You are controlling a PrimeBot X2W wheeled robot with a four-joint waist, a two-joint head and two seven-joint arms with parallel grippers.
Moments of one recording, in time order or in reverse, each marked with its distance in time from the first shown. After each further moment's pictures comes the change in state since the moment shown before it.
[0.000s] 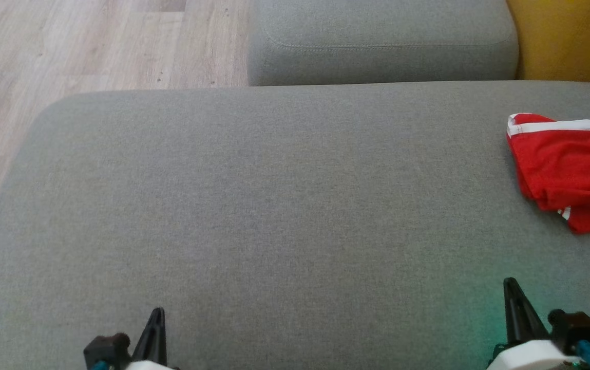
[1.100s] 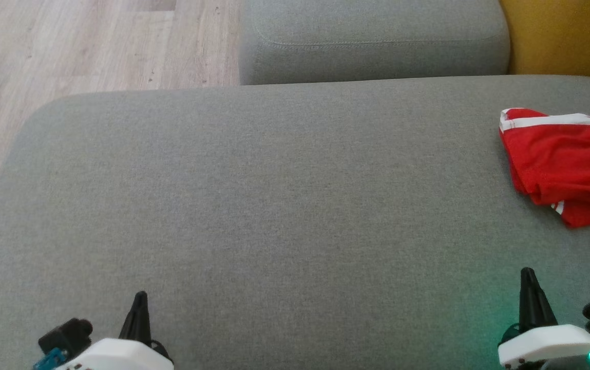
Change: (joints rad) left arm -0.047 -0.001 0.054 -0.026 -0.356 -0.036 0.095; right arm -0.021 0.000 -0.005 -0.033 0.410 0.000 0.089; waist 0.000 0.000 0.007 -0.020
